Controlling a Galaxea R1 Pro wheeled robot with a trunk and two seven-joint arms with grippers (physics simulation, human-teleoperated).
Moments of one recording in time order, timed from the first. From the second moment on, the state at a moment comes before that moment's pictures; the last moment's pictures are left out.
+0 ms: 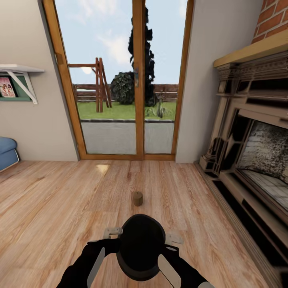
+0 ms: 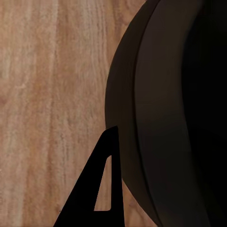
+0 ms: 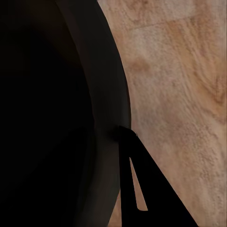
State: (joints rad) left arm -0.40 -0.11 -0.04 -0.82 0.08 0.53 0.03; right arm -0.49 0.15 0.57 -0.59 -0.73 0.19 -0.59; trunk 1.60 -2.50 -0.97
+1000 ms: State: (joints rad) left arm -0.40 -0.11 -0.04 -0.82 0.08 0.53 0.03; right arm -0.49 0.15 0.57 -0.59 -0.74 0.19 -0.59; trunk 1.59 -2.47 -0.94
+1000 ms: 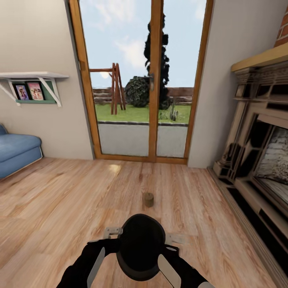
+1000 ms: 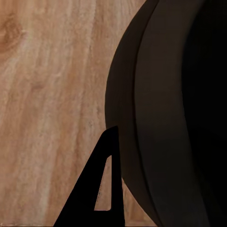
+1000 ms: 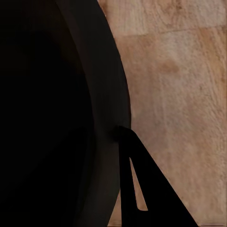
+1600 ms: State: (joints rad) left arm -0.40 -0.11 -0.04 -0.83 0.08 0.53 0.03; right arm -0.49 0.16 0.57 -0.59 -0.74 0.19 -0.59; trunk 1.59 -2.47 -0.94
